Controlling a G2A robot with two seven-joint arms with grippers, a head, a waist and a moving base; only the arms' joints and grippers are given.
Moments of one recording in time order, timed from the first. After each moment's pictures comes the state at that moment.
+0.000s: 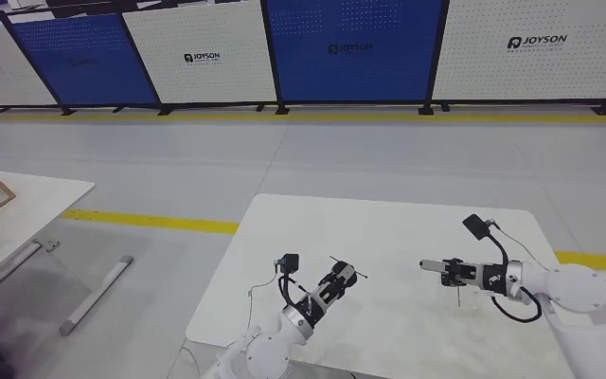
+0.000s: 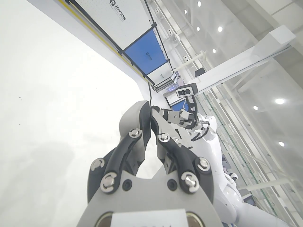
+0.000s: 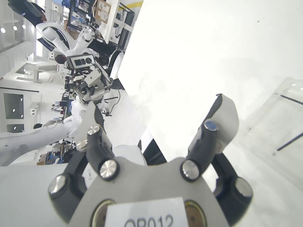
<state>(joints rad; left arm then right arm) 1.60 -1.20 -1.08 -1.82 0.17 -0.11 -0.02 -1.02 -1.01 1.21 -1.40 0.02 -0.13 1.19</state>
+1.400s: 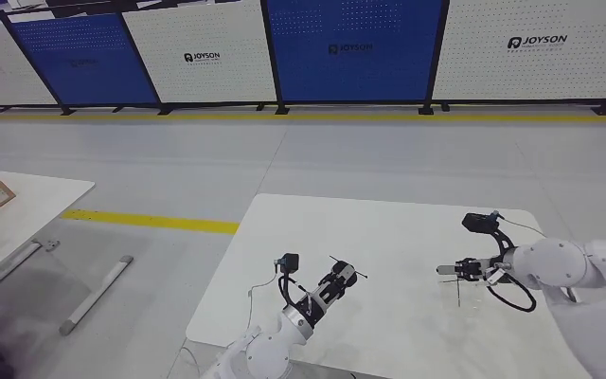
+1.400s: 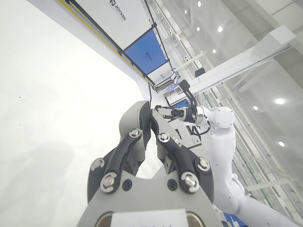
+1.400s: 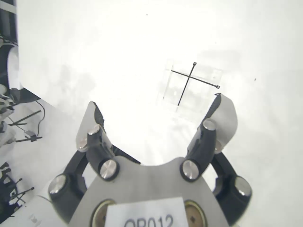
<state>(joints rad) 1.60 -1.20 -1.08 -1.82 0.17 -0.11 -0.02 -0.86 -0.99 1.09 -1.43 -0.52 0.12 1.39</state>
